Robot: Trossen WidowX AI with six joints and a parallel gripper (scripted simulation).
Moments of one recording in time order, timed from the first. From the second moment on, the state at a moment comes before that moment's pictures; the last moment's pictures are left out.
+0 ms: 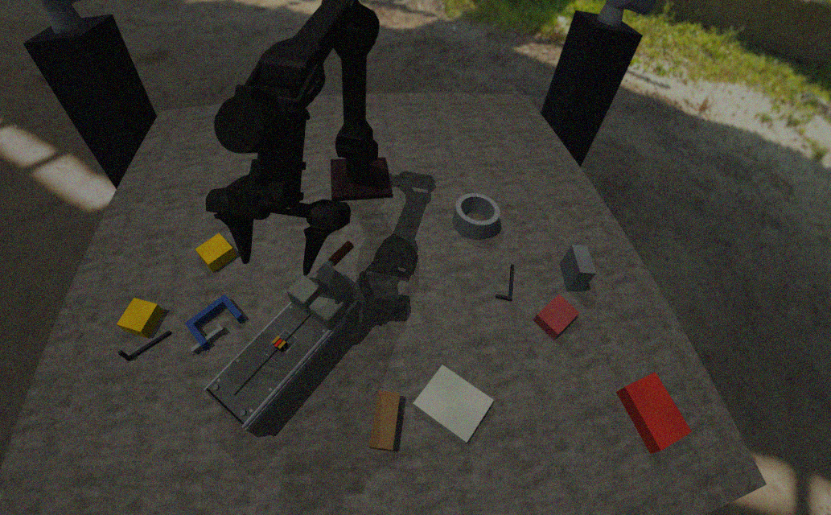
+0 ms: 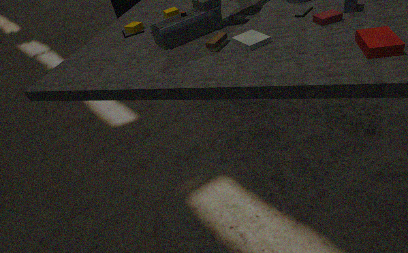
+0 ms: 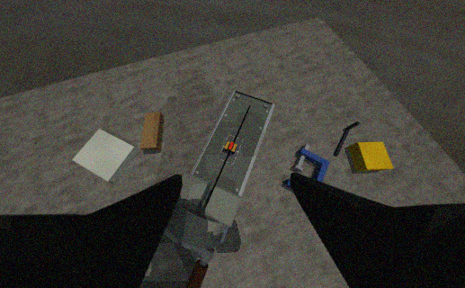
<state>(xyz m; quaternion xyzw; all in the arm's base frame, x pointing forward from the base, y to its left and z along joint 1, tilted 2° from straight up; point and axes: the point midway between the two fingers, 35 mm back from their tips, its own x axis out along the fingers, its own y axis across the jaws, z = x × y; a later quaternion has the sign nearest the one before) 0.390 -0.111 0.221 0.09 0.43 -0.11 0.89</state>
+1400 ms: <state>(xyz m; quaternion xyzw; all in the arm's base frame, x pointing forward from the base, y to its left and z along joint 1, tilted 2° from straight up) 0.398 -0.117 0.205 0.08 0.43 -0.10 0.89</state>
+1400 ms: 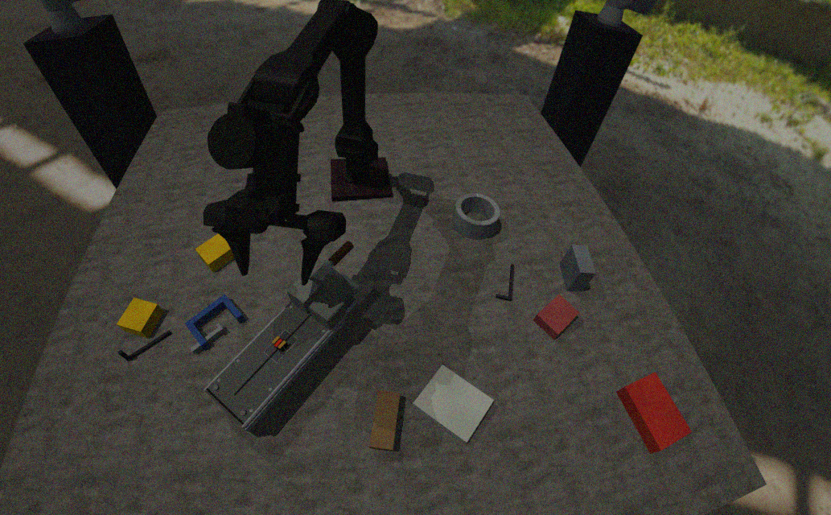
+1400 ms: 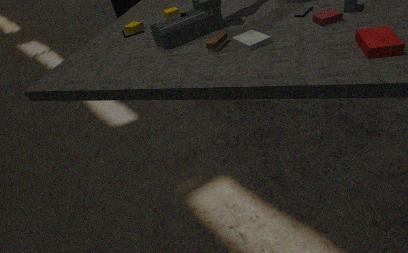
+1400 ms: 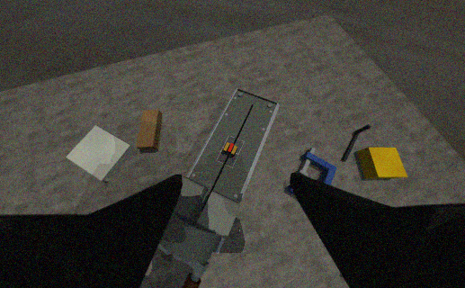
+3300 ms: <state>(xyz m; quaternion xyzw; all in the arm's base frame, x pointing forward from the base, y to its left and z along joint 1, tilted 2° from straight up) 0.312 -0.026 0.155 0.15 0.35 -0.30 0.88</state>
